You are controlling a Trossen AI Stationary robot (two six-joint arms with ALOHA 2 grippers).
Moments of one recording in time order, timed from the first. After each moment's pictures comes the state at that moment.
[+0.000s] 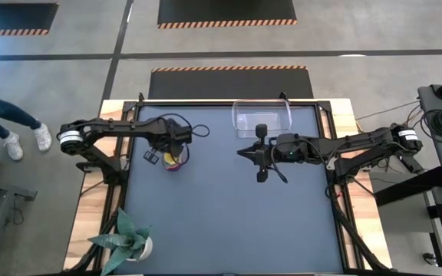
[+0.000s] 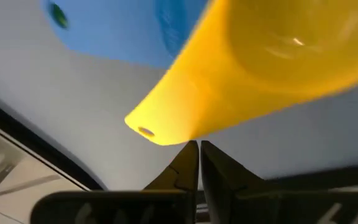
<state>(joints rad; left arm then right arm) 0.31 1.52 0.97 -1.10 -0.41 0.82 0.03 1.26 0.84 0.14 0.16 -0.56</state>
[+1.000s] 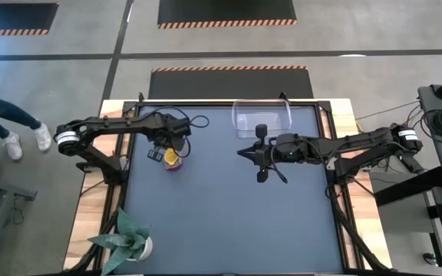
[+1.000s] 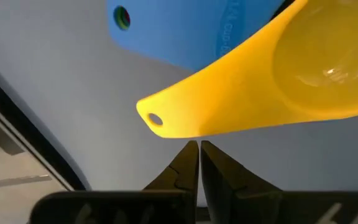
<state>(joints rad) 0.38 1.48 0.99 -1.06 -0.33 0.74 0.03 1.26 0.84 0.14 0.16 -0.56</state>
